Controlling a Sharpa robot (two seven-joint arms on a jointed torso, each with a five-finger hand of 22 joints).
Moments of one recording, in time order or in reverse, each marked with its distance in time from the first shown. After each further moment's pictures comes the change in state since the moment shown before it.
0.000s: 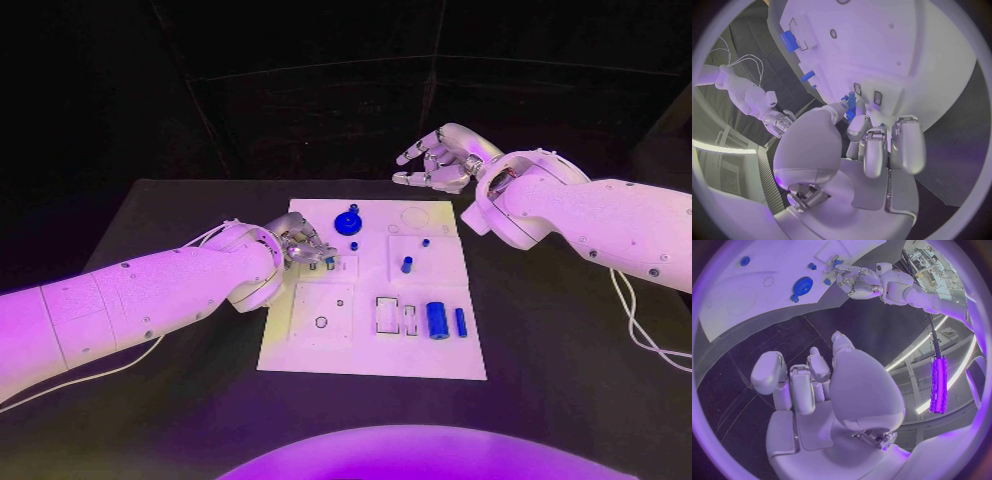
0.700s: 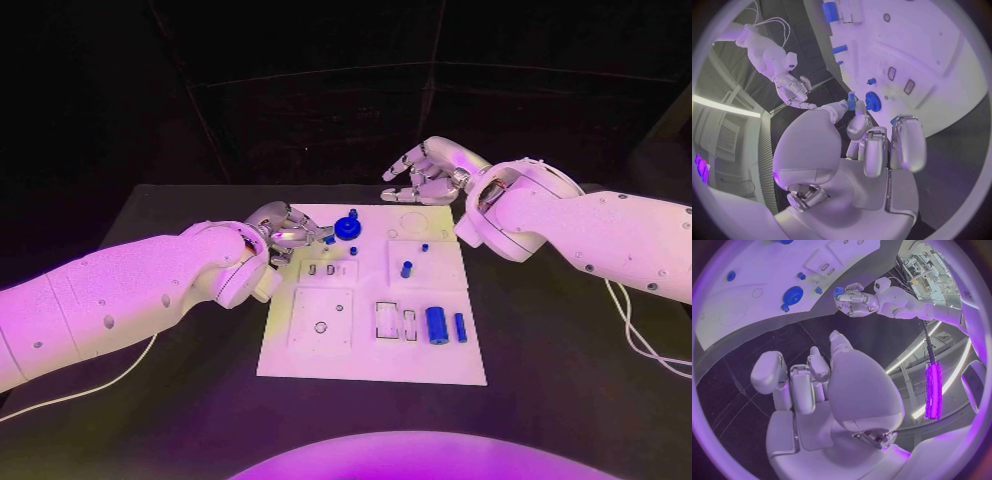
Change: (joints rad) left arm 0.010 -0.089 0.052 0.070 0.385 -0.050 0.194; left_hand -0.013 -0.022 0.009 0.004 0.007 -0.003 0.003 0.006 0.007 0.000 0.000 -0.032 -0.030 0.000 0.000 0.000 0.000 0.000 0.000 0.000 -0.028 0.000; right arm -0.001 -0.004 -0.006 0.073 -0.064 0.027 -0.023; right_hand 0.032 0.008 -0.016 -0.028 0.001 0.025 -0.010 0.017 0.001 -0.004 -0.004 0.000 -0.004 -0.003 -0.005 0.000 0.000 0.000 0.000 0.000 -0.004 -0.006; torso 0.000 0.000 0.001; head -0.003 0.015
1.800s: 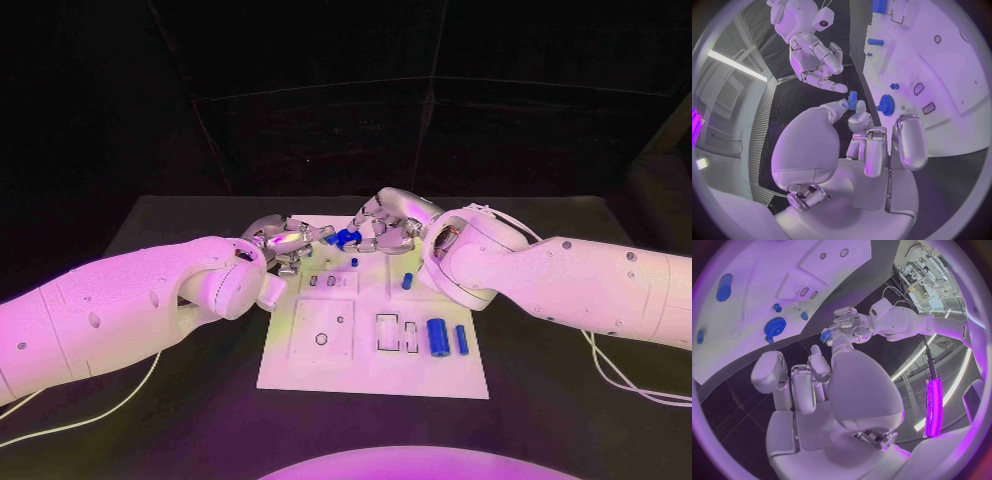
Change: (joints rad) left arm -0.003 -0.024 -0.001 0.026 0.333 -0.019 0.137; left_hand -0.020 -0.019 0.043 -0.043 0.004 -0.006 0.006 -0.021 -0.019 -0.036 0.006 -0.092 -0.092 0.000 0.000 0.000 0.000 0.000 0.000 0.000 -0.031 0.000; right arm -0.034 0.109 -0.052 0.087 -0.115 -0.043 -0.200; right_hand -0.011 0.002 -0.040 0.002 -0.014 0.051 -0.011 0.022 0.000 0.004 -0.011 0.000 -0.004 0.003 -0.010 0.000 0.000 0.000 0.000 -0.007 -0.004 -0.002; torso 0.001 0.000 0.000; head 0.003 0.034
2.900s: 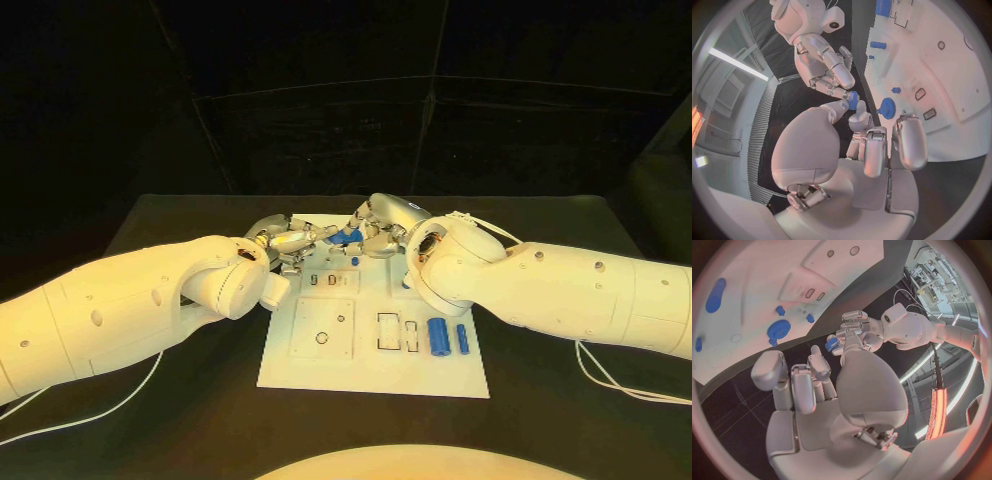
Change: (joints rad) left arm 0.000 0.003 0.000 0.008 0.011 0.002 0.001; left_hand 0.003 0.003 0.001 -0.001 0.004 -0.004 0.004 -0.007 -0.004 -0.003 0.004 -0.006 0.000 0.000 0.000 0.000 0.000 0.000 0.000 0.000 0.000 0.000; right arm -0.026 0.066 -0.001 -0.030 -0.102 -0.036 -0.135; right_hand -0.162 -0.033 -0.090 0.037 -0.034 0.000 0.000 -0.003 0.000 -0.020 0.002 -0.007 -0.019 0.000 0.000 -0.011 0.001 0.000 -0.004 -0.003 -0.019 -0.026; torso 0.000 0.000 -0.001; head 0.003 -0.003
